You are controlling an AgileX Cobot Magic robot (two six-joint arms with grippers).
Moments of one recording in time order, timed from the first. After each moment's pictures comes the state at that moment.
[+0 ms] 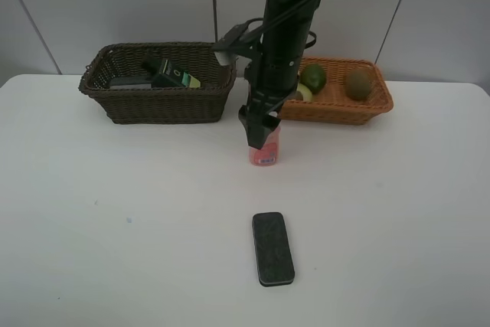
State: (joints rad) left arm -0.08 -0.01 -0.51 0.02 1.06 -0.04; right arm 0.65 2.14 -1.75 -0.02 1.20 -0.58
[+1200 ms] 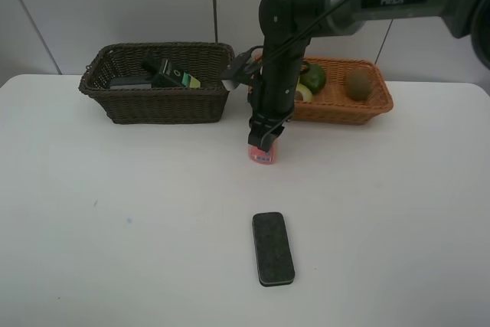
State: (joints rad) left arm -0.08 -0.01 -0.51 0.02 1.06 -0.04; right arm 0.61 2.26 -1.74 -0.06 1.08 -0.57
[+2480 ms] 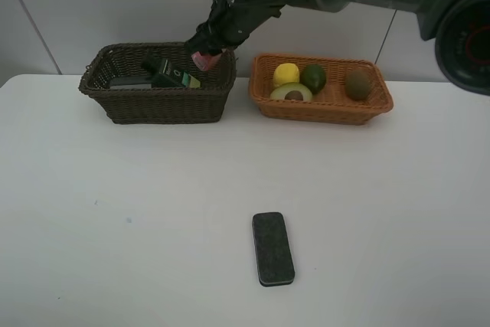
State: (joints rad) left arm -0.08 -0.01 -0.51 0.02 1.06 -0.04; right arm 0.61 2.34 -2.03 0.04 0.50 -0.25
